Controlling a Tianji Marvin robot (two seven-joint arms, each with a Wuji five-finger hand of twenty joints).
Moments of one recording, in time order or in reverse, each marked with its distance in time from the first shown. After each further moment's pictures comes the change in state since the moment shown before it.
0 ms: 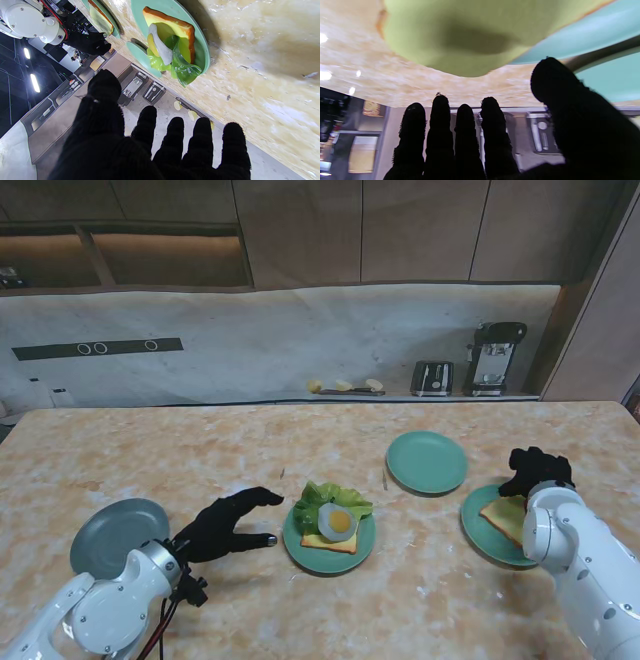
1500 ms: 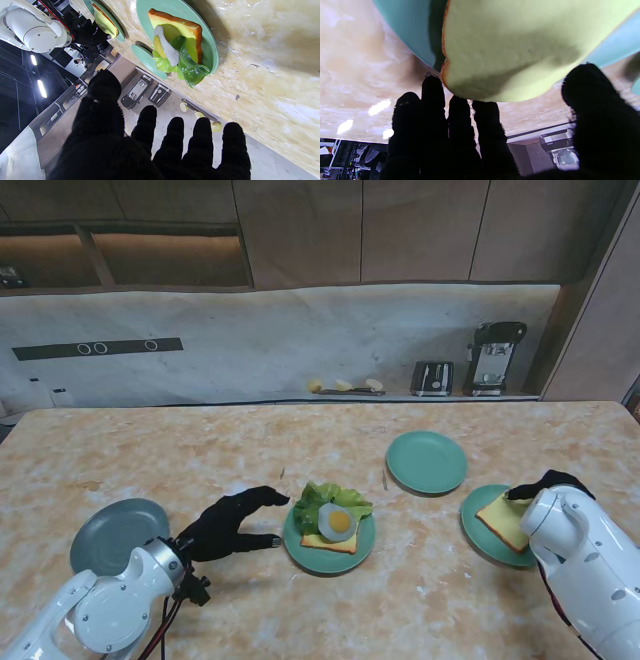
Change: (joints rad) left arm -0.006 0.002 0.009 -0.014 0.021 -0.016 -0.009; right arm 0.050 0.000 -0.021 0.026 0.254 0.364 0.094; left_hand 0.000 0.000 0.000 0.000 0.001 0.000 0.007 0.001 0.000 0.000 0.000 0.000 0.000 0.000 0.000 0.000 0.000 0.000 0.005 0.000; right_hand -0.130 0.086 -0.219 0.022 0.219 0.102 -0.001 0.092 0.273 0.106 0.037 0.000 0.294 0.102 0.116 0.016 0.297 0.072 0.138 -0.027
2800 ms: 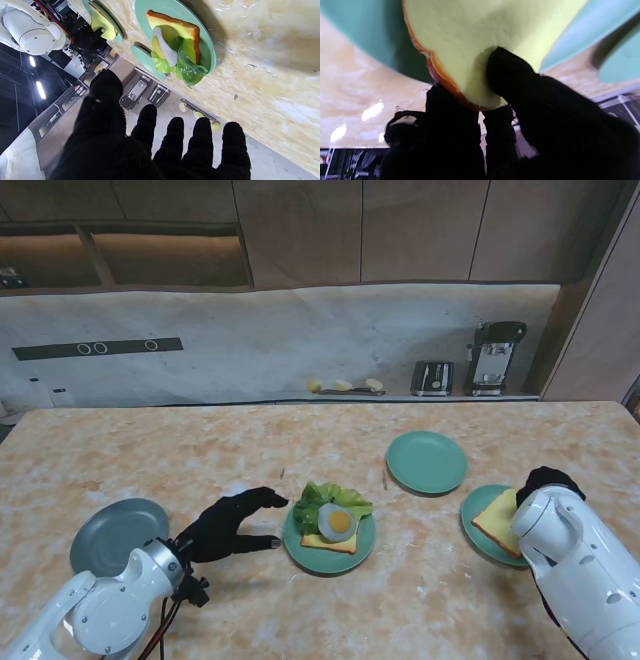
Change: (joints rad) left arm 0.007 0.001 -0.005 -0.004 0.010 0.001 0.000; right arm -0.021 -0.026 0.007 -0.040 0.079 0.001 -0.085; left_hand 0.016 0.000 0.000 0.000 0.012 0.000 0.012 0.009 0.000 0.000 0.000 0.000 0.000 0.000 0.000 0.000 0.000 0.000 0.011 0.000; right_hand 0.391 -0.292 0.436 -0.112 0.016 -0.192 0.535 0.202 0.174 -0.090 0.326 0.000 0.274 -0.153 0.480 0.154 0.348 -0.112 0.293 0.067
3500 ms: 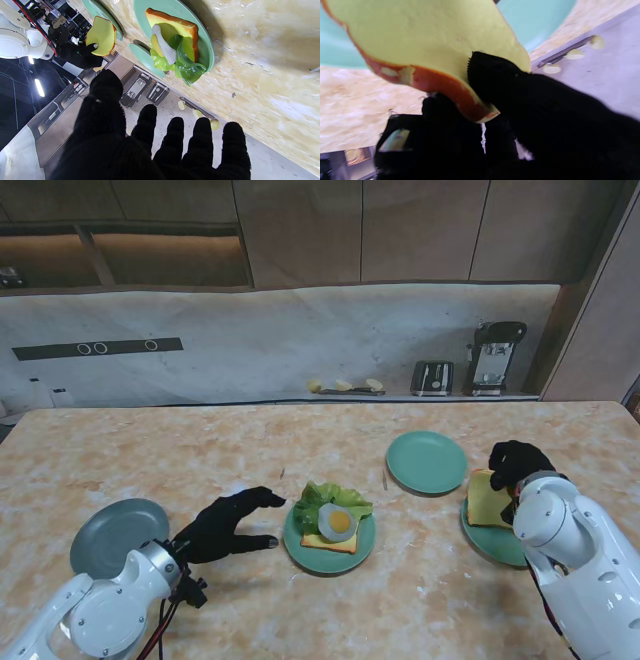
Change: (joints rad) left arm 0.014 -0.001 -0.012 -0.007 -0.002 0.001 0.008; right arm -0.117 -0.011 0.098 -0.245 0.047 -0.288 0.035; left_hand 0.000 0.000 0.000 0.000 0.000 0.000 0.000 0.000 0.000 0.000 0.000 0.000 0.000 0.000 0.000 0.000 0.000 0.000 0.000 0.000; right_hand 0.027 -0.209 0.230 0.090 0.123 0.004 0.011 0.100 0.113 -0.014 0.029 0.000 0.118 -0.002 0.087 -0.036 0.126 0.021 0.073 0.048
